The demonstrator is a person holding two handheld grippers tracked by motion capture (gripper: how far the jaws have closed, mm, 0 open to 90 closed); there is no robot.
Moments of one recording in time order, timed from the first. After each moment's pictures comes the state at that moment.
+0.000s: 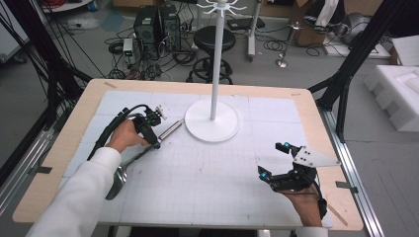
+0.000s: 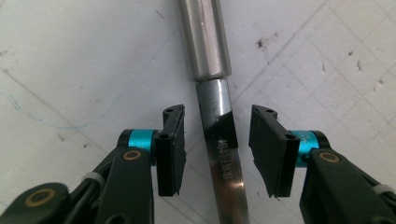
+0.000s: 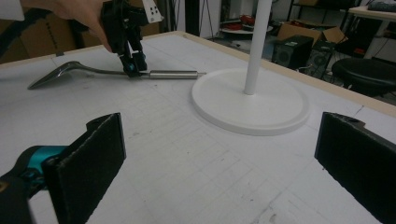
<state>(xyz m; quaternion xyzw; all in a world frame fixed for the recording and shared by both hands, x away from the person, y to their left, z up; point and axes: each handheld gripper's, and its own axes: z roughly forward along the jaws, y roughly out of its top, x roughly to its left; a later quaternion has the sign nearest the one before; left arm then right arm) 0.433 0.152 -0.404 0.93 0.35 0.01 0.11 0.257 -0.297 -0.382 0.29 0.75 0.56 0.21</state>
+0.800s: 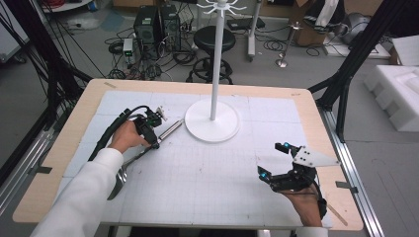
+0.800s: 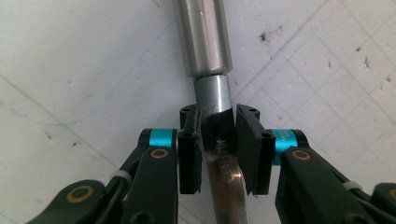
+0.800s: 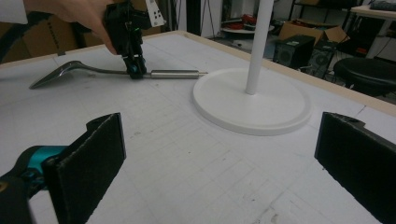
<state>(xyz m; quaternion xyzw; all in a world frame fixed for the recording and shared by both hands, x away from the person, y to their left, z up) 0.436 0.150 -0.408 0.93 0.36 0.00 0.10 0.258 -0.297 -0.382 0.28 0.75 0.56 0.21</state>
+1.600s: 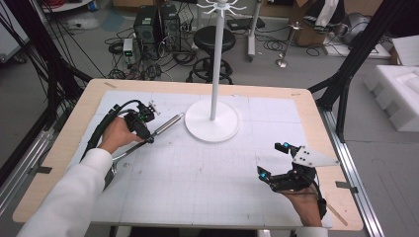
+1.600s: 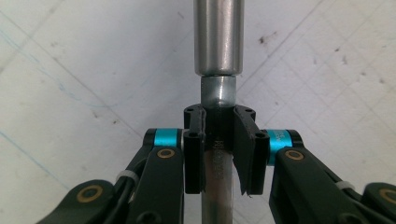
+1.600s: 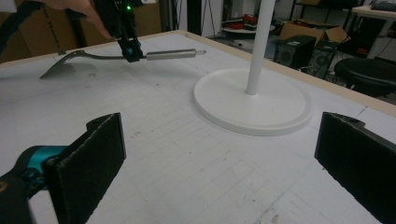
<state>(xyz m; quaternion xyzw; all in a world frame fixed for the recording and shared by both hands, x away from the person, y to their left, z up) 0.423 0.169 -0.374 0.92 0.35 0.04 0.15 0.258 -0.296 -0.382 0.28 0.75 0.56 0.21</state>
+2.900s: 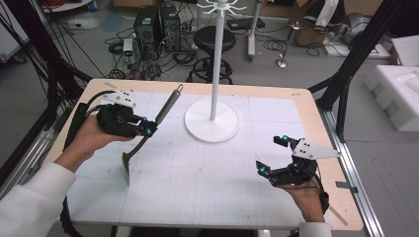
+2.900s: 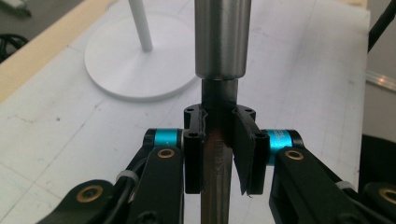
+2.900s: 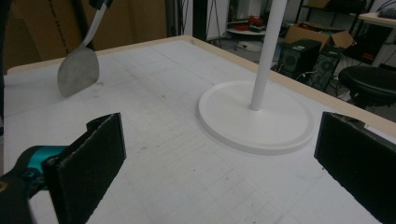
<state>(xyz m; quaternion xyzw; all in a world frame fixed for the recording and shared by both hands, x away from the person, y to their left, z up) 0.345 0.191 -0.280 0.88 0.20 0.07 0.43 0.262 -0.287 -0.352 0.27 0.76 0.55 0.21</state>
